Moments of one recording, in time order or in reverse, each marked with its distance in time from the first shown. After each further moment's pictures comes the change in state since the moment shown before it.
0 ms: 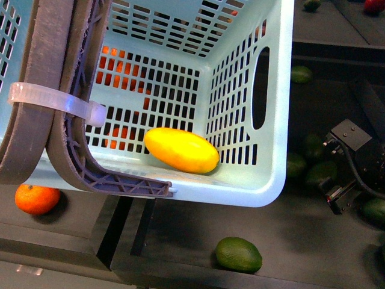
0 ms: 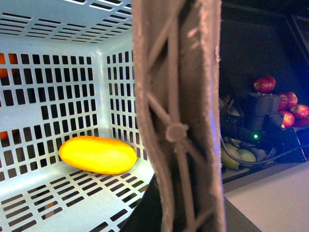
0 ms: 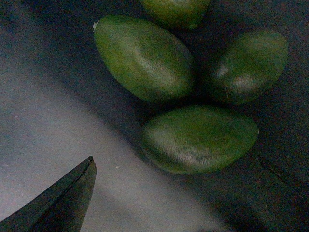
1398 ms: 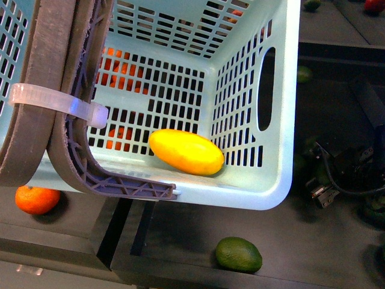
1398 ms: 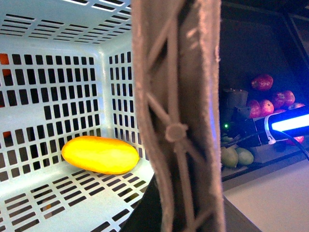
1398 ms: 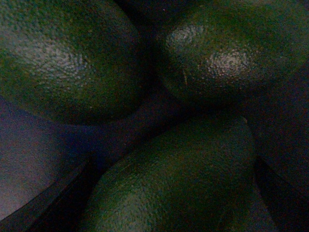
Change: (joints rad) left arm 0.000 0.000 0.000 0.000 0.004 0.000; right arm -0.010 0.289 0.305 0.025 0.083 0.020
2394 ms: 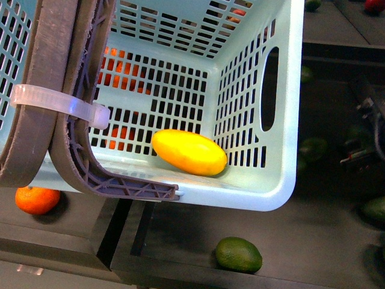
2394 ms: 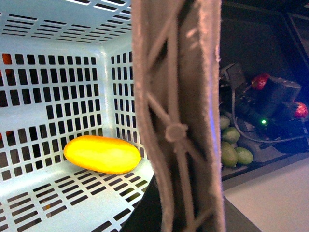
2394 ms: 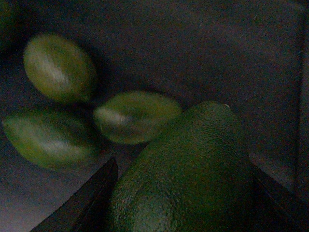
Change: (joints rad) left arm 0.000 0.000 0.000 0.000 0.000 0.000; right arm -0.051 -0.309 -0.279 0.193 -0.035 0.252
